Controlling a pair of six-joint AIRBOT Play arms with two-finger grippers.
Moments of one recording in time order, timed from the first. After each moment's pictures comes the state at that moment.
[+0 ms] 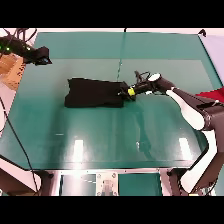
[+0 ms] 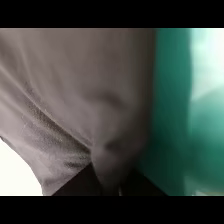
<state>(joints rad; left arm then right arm) 0.15 -1.81 2.04 1.15 -1.41 -1.41 0.21 -1.94 1.46 -0.56 0.99 1.48</state>
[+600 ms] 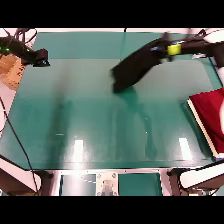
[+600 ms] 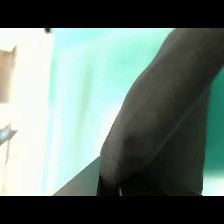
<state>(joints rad) 0.15 -1.81 2.04 1.19 -1.43 -1.43 -0.17 -1.66 1.82 -0.64 1.22 1.56</state>
